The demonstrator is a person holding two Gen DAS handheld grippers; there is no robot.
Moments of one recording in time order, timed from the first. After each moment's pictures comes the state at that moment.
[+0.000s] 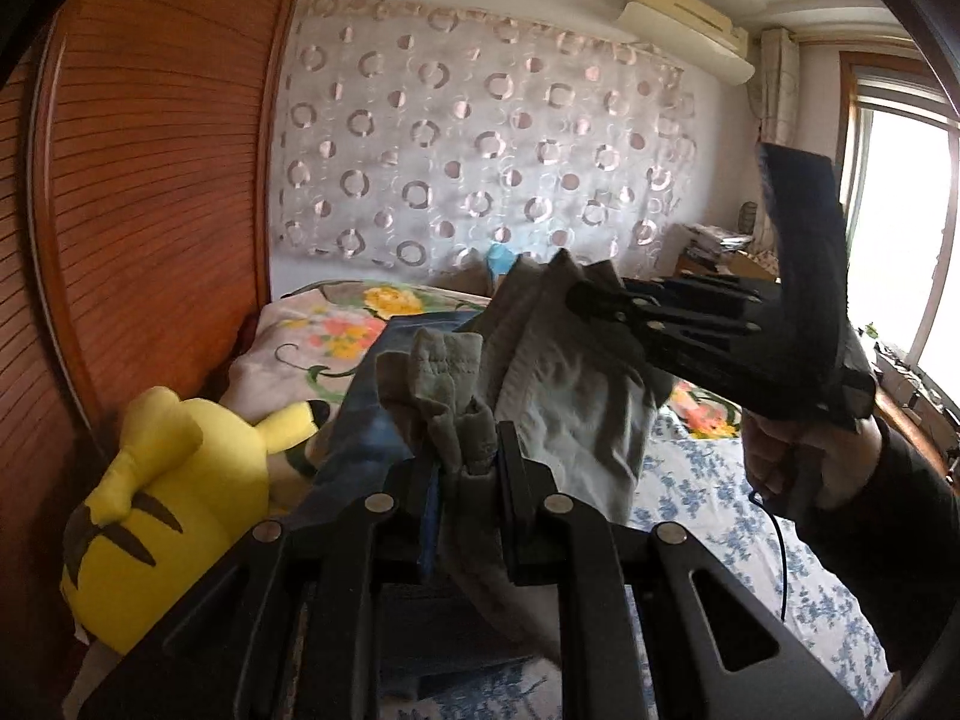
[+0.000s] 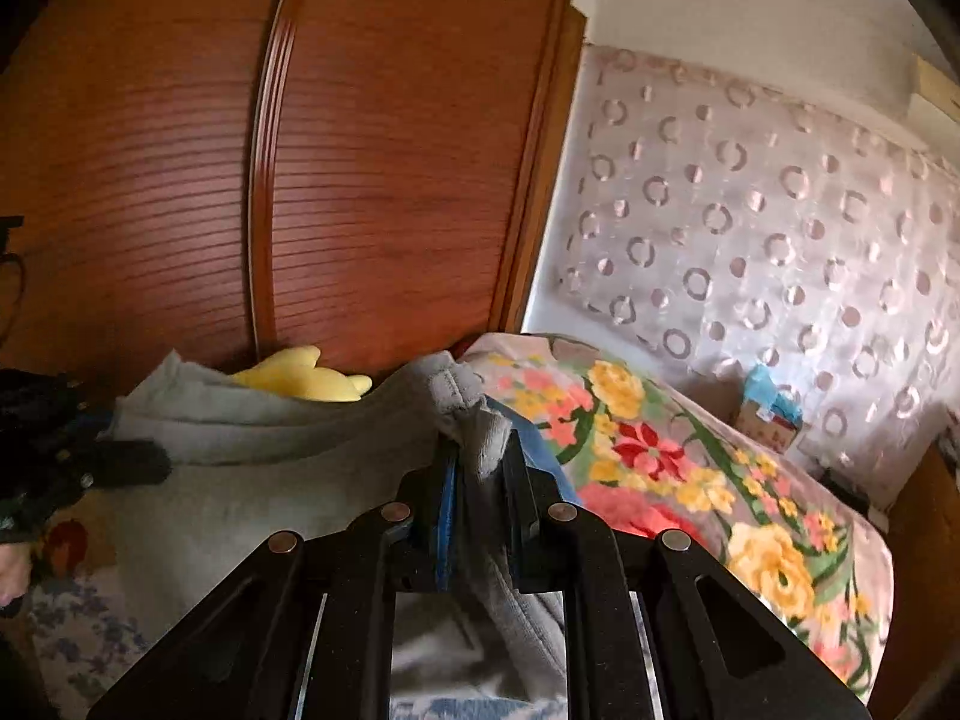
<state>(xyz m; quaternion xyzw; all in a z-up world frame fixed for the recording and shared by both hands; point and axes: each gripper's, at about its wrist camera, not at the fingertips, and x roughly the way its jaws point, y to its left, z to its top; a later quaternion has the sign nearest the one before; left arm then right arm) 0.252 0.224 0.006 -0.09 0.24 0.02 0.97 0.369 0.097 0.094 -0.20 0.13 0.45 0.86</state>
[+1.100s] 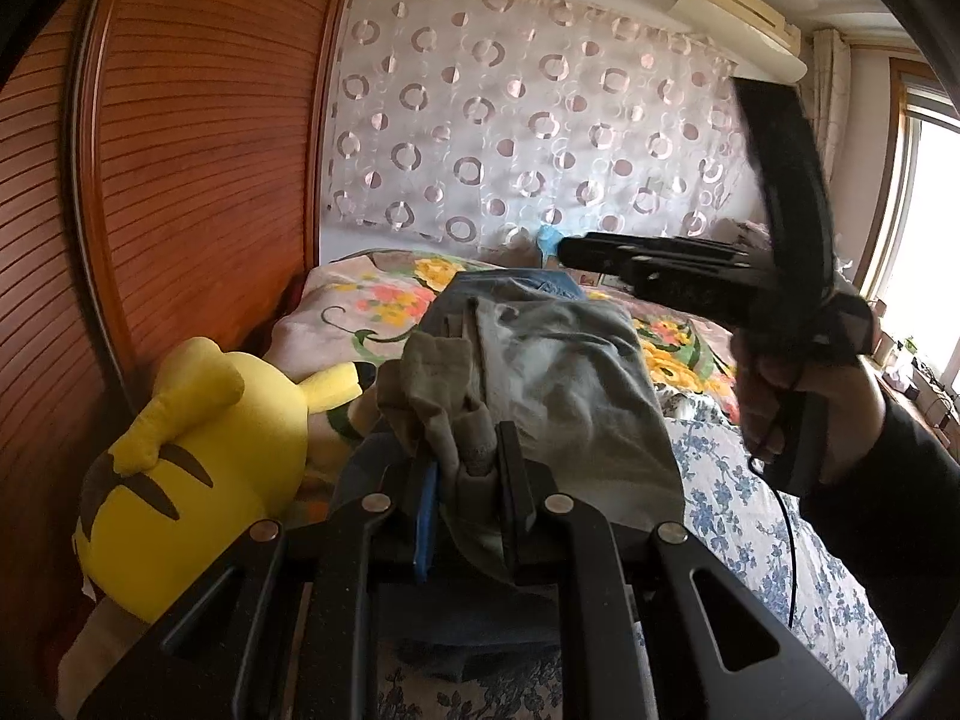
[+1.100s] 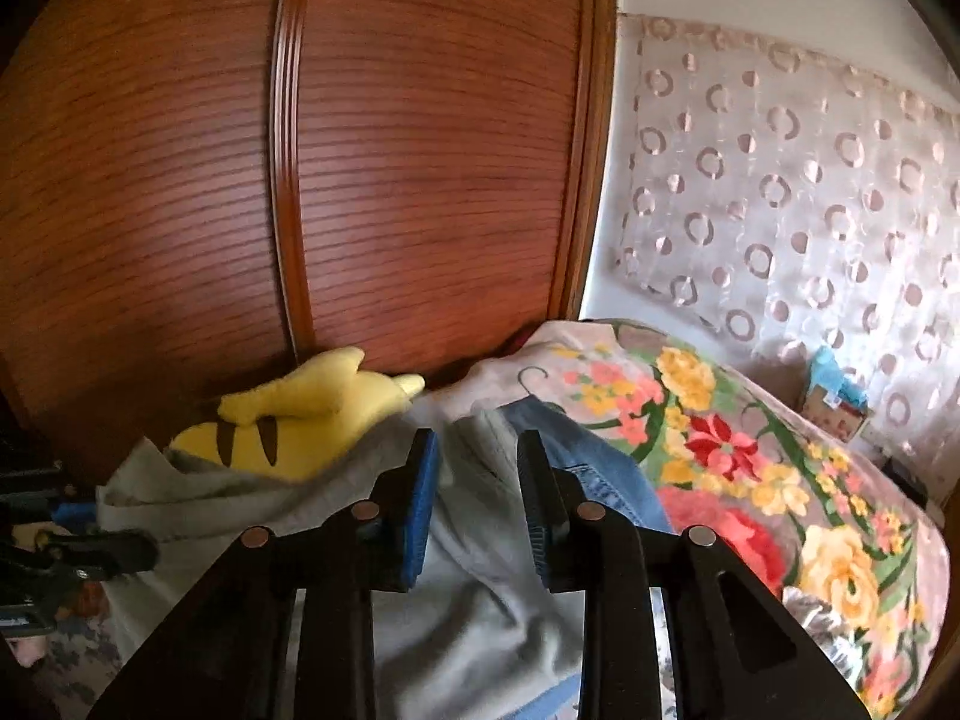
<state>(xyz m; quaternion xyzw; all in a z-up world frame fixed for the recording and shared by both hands) 0.250 0.238 -0.013 -0.11 0.27 0.08 0.95 0.418 0.118 0.095 -0.16 0.17 0.50 0.83</state>
